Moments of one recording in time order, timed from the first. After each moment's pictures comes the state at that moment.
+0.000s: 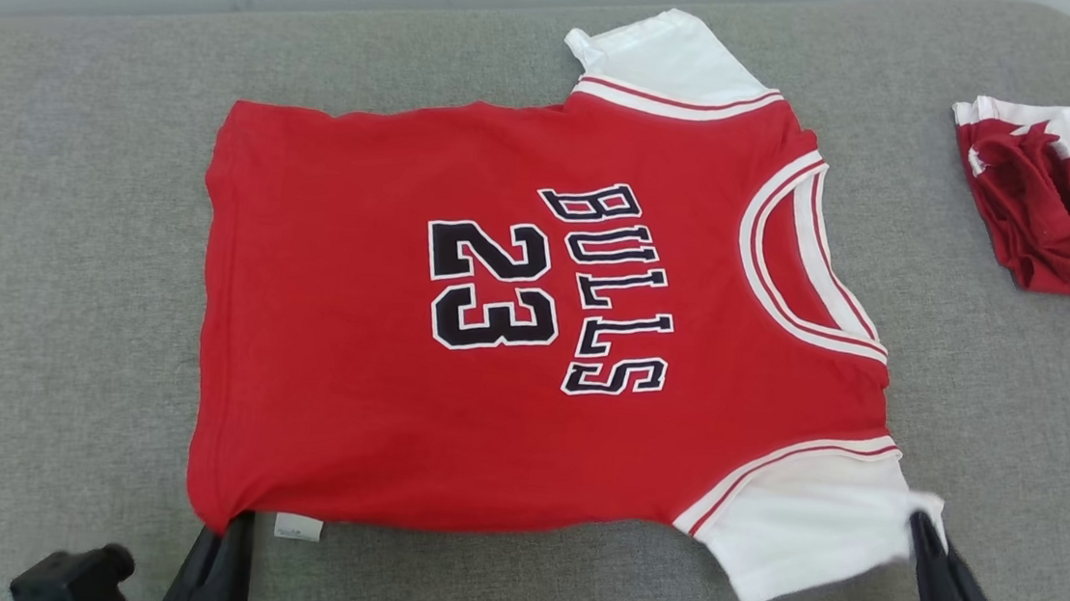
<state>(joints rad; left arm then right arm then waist) -0.01 0.33 -0.35 0.00 -0.75 0.18 -0.24 0.17 -0.13 -0.03 -0.18 0.57 0.13 0.10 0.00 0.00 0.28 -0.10</state>
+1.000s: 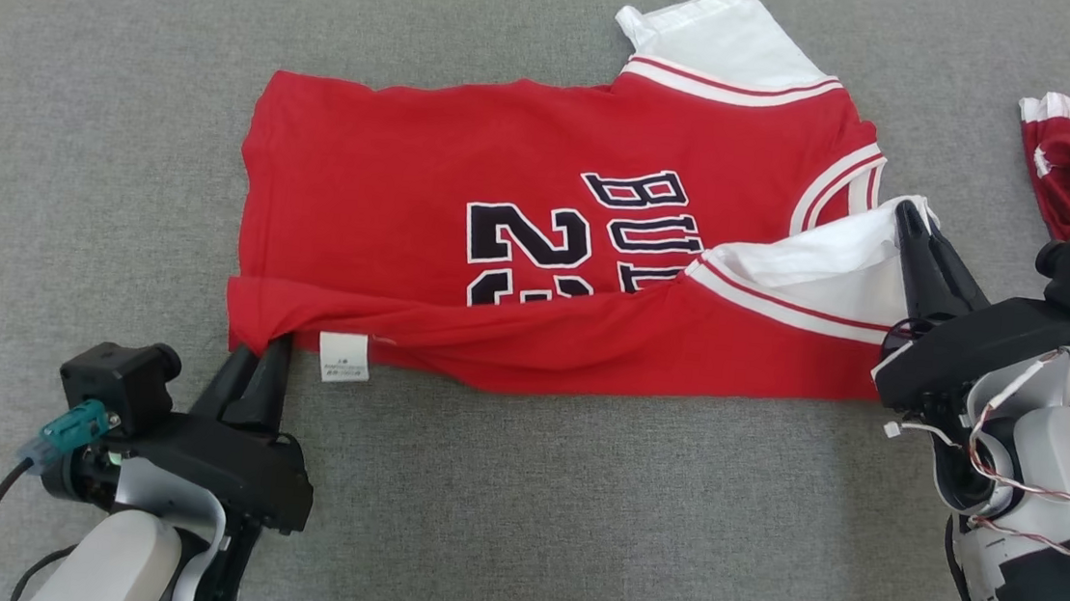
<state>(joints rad) -0.38 0.34 -0.42 0.17 -0.69 0.12 -0.14 -0.60 -0.25 0.14 0.45 0.57 0.13 0.05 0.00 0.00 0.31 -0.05</state>
